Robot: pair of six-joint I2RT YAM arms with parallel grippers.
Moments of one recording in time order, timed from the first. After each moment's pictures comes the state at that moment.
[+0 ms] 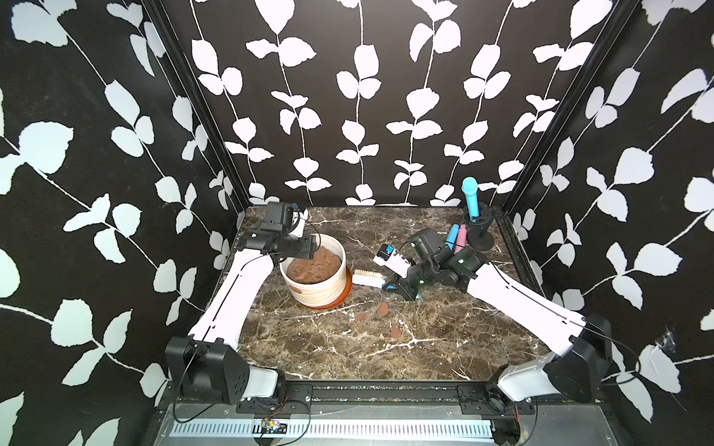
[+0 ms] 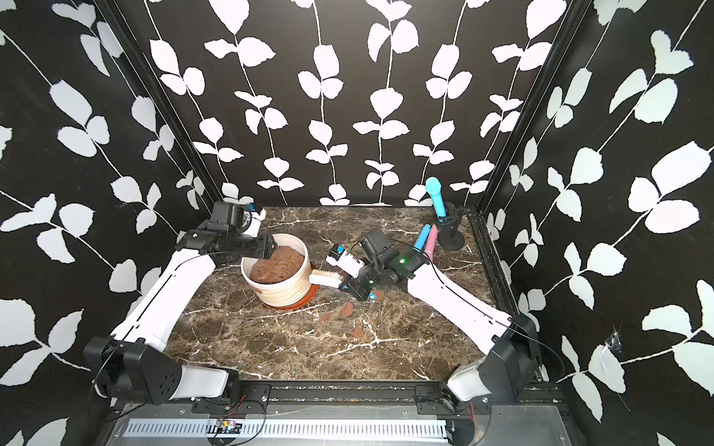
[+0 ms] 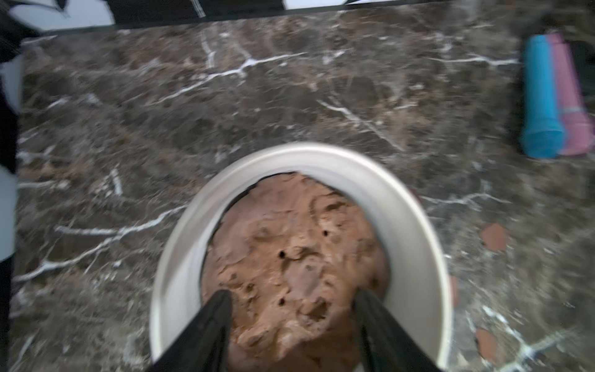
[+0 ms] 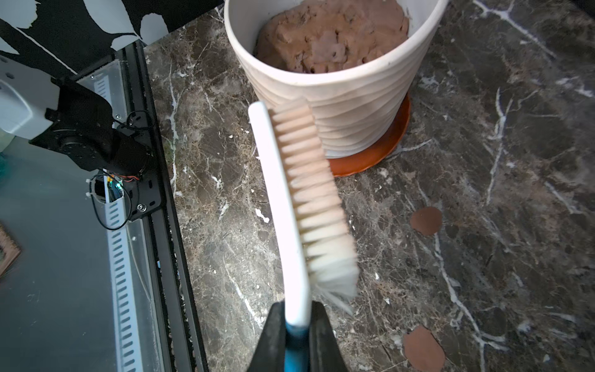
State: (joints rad) left arm -0.21 1.41 1.43 -0.90 0.17 0.07; right arm 0.74 1.43 1.31 -0.77 -0.45 -0.26
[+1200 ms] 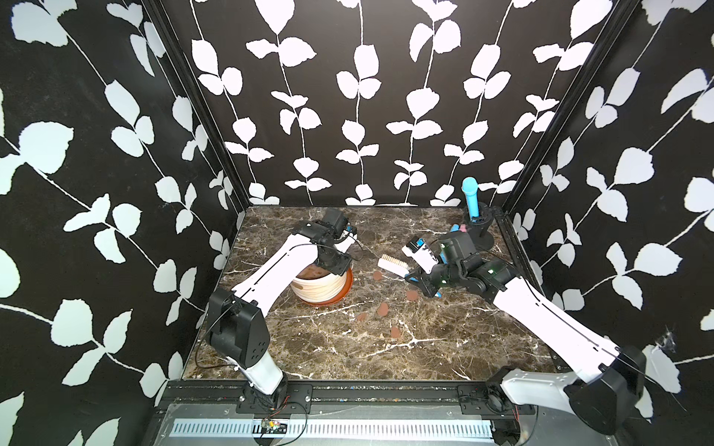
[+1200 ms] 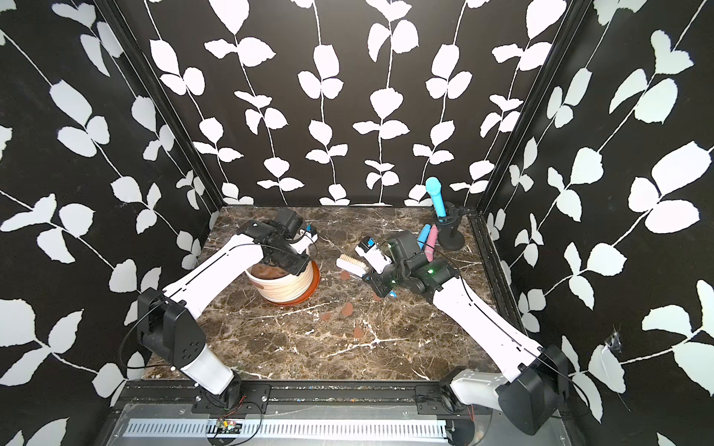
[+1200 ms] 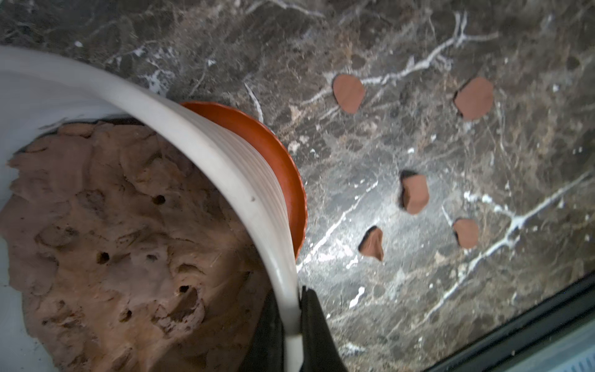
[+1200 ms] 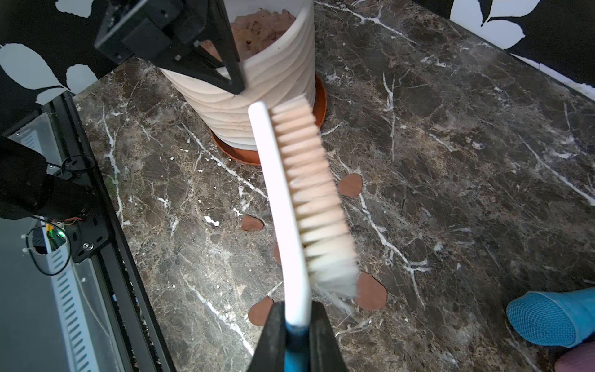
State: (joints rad) left arm -0.53 1.64 1.51 -1.05 0.05 -0.01; right arm 0.60 1.25 1.13 -0.68 -0.37 -0.17
